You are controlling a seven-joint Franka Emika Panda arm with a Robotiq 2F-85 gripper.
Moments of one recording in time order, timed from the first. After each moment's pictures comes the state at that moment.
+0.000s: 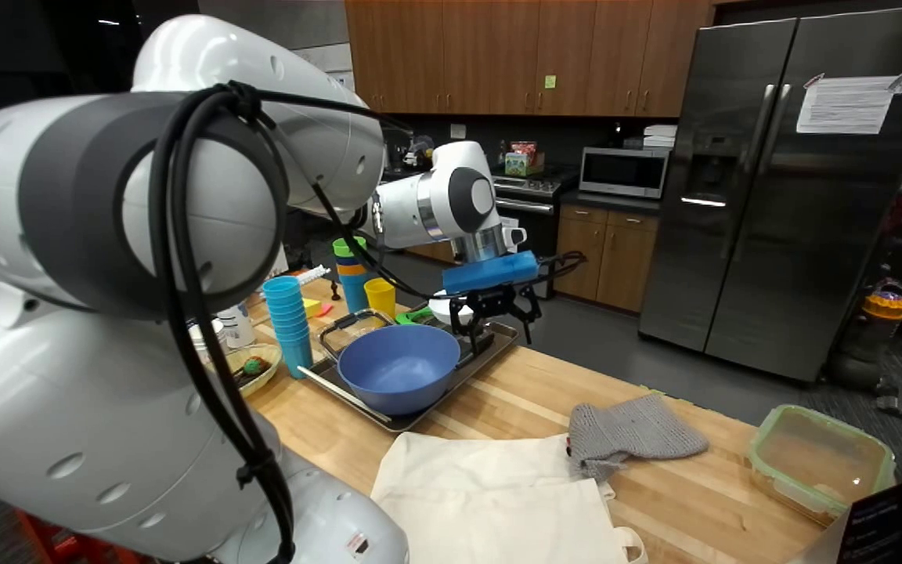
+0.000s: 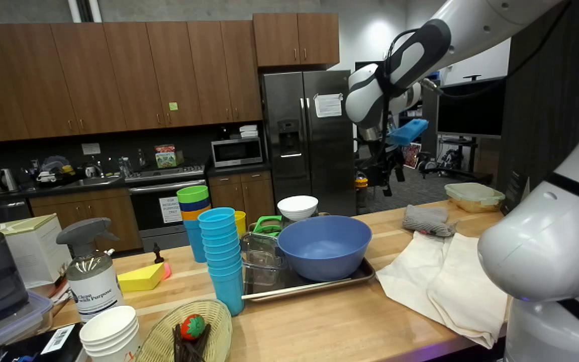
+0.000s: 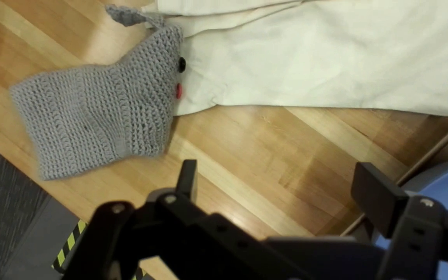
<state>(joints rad) 0.01 -0.40 0.06 -2.40 -0.27 1.94 -0.34</state>
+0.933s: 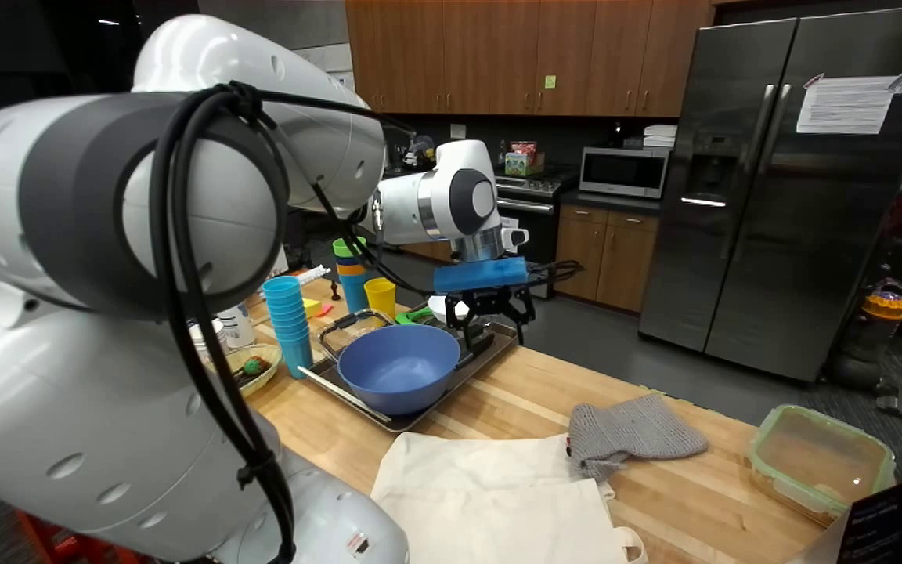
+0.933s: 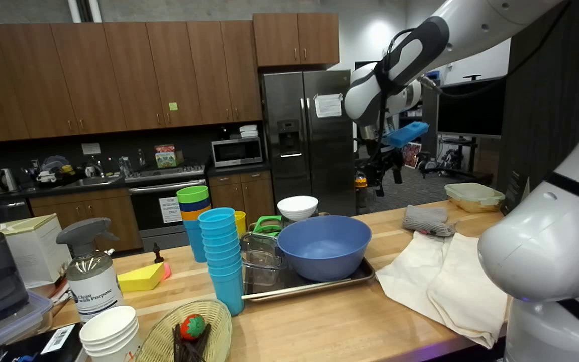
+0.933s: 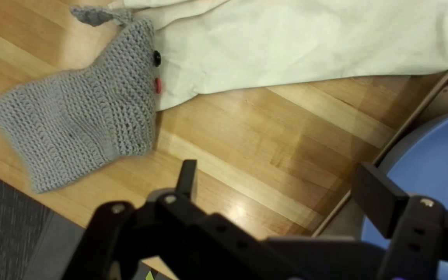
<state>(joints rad) 0.02 -0.40 0.06 -2.40 -0.19 1.97 -0.24</state>
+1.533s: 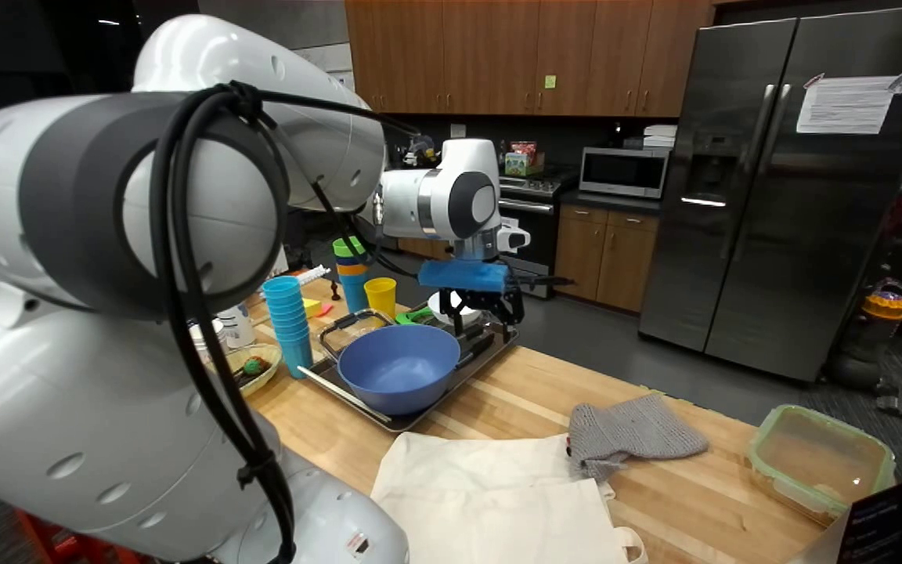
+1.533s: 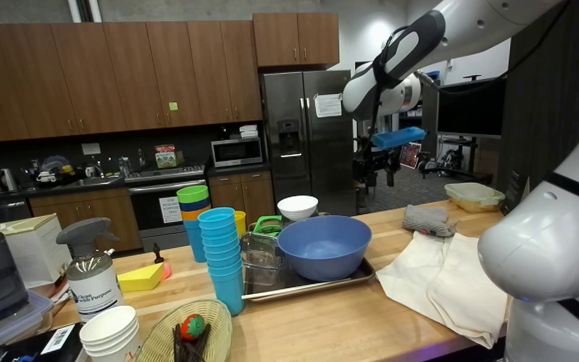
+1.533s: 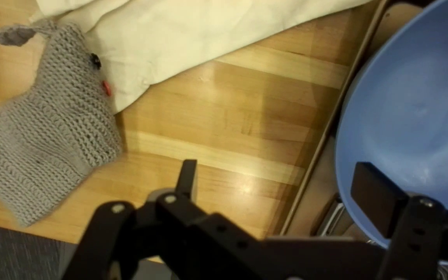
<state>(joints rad) 0.02 -0.40 0.06 -2.40 -0.05 2.02 -0.05</state>
